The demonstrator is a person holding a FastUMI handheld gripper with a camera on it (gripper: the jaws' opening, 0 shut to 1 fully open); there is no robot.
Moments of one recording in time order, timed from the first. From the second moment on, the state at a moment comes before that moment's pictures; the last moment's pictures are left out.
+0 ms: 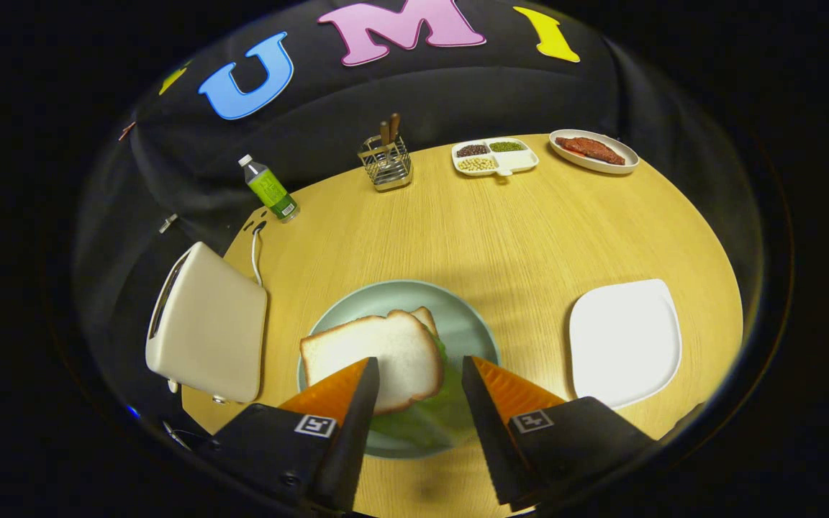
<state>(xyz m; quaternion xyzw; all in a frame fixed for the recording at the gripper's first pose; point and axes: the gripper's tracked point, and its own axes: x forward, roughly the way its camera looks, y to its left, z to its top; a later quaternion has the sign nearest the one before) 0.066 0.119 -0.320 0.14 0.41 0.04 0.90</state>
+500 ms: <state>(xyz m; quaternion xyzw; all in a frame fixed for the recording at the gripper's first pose) 0.072 0.048 -0.203 0.07 0.26 -0.02 0.96</state>
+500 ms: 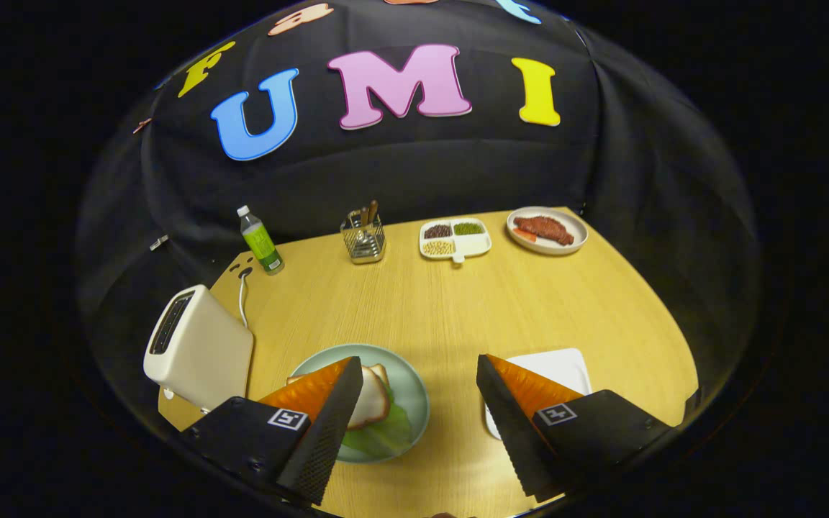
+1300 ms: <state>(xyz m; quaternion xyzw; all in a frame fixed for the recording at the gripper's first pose) -0.004 0.017 0.004 0.02 0.02 -0.07 1.00</state>
